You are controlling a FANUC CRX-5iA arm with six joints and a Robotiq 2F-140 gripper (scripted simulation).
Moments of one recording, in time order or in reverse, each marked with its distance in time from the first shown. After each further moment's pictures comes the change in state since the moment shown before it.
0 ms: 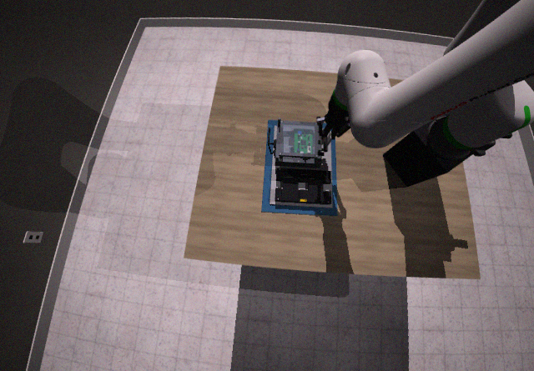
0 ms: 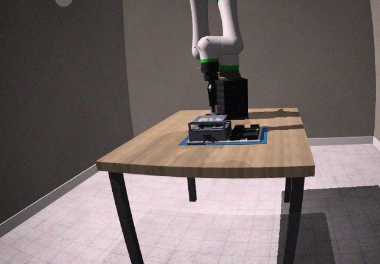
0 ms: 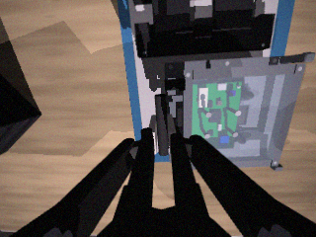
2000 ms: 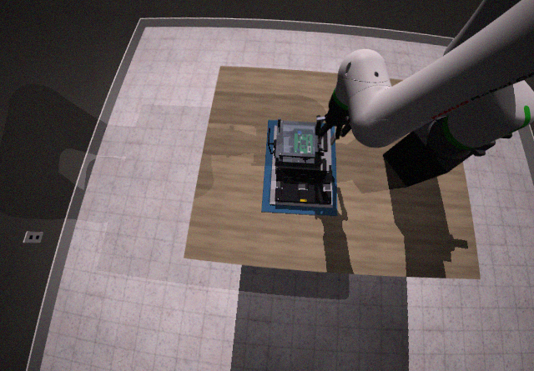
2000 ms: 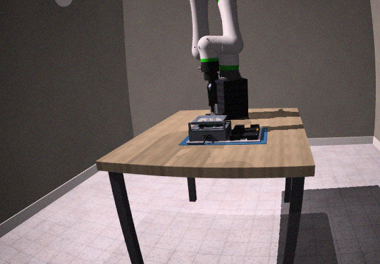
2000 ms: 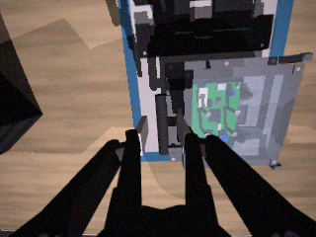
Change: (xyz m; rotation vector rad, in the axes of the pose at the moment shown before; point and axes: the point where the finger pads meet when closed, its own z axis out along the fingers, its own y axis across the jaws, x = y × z) arm 0.000 0.000 -0.003 0.001 0.000 0.000
